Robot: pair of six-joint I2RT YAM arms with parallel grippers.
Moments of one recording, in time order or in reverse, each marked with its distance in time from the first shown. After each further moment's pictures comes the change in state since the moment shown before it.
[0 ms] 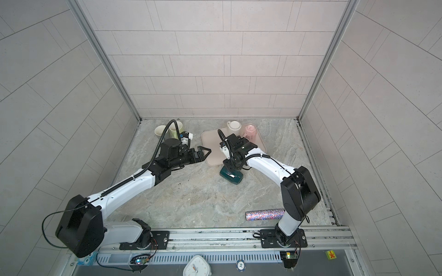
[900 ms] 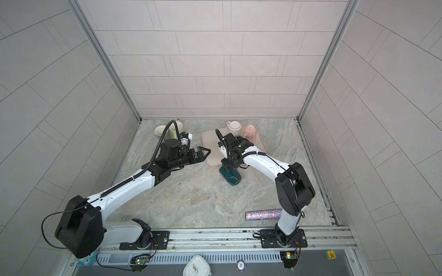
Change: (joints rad) left arm 0.000 -0.005 -0.005 -0.004 -0.014 0.002; right arm 0.004 0.061 0.049 -0.006 0.011 0.005
